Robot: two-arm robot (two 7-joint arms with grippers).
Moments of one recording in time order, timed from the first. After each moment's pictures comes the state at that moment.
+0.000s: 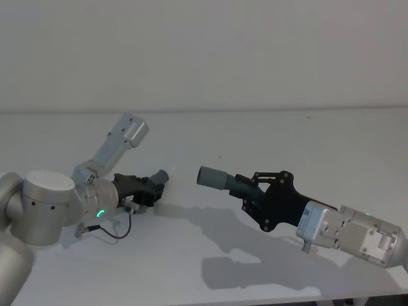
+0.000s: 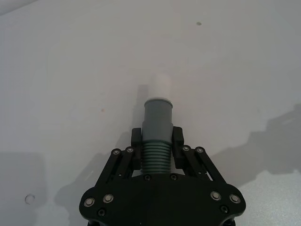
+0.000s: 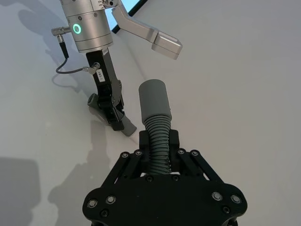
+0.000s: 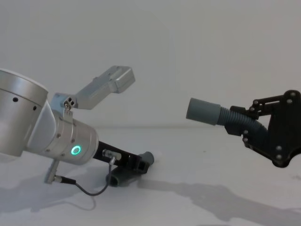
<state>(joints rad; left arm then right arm) -0.58 0.23 0.53 -1.26 -0.26 0.61 -0.32 0.25 0.57 -0.40 -1.52 -0.13 -0.52 0.48</state>
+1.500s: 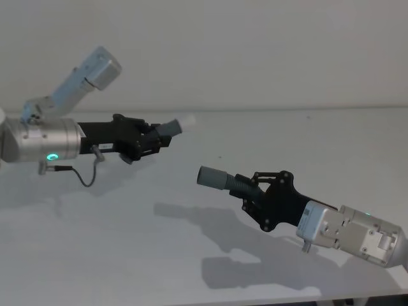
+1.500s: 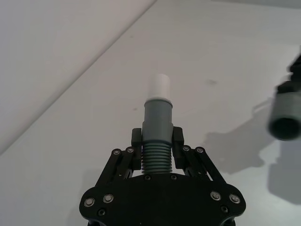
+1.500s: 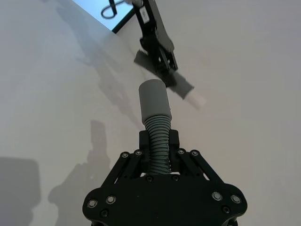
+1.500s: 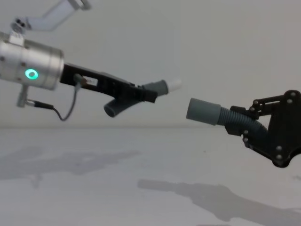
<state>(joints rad) -0.79 0.39 0.57 -1.20 -0.36 0.31 -0.88 0.25 0.57 -0.40 -1.52 -0.13 -0.52 0.48</state>
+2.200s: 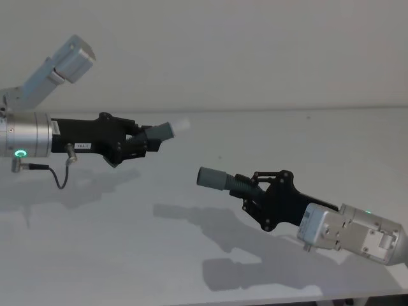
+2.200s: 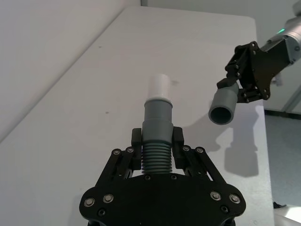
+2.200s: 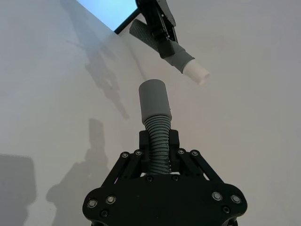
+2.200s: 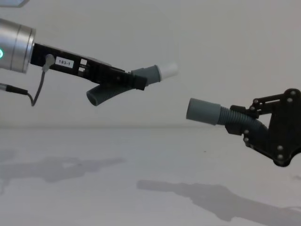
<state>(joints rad) -0.79 0.49 0.56 -1.29 -0.44 0.34 -1.02 0.26 0.58 -0.41 -1.52 -0.14 -0.54 0.48</state>
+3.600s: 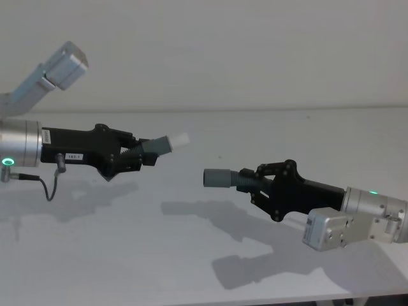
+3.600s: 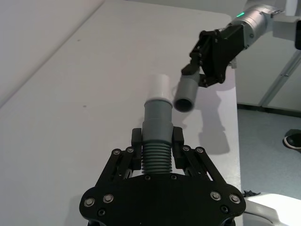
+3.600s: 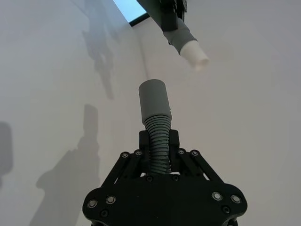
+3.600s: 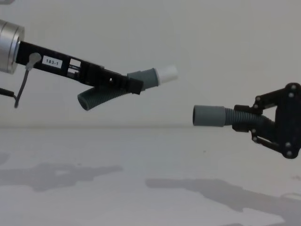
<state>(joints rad) -0.76 0.56 0.58 -1.36 -0.51 0.39 -1.07 0.39 0.62 -0.45 -1.42 -0.29 -0.69 0.47</state>
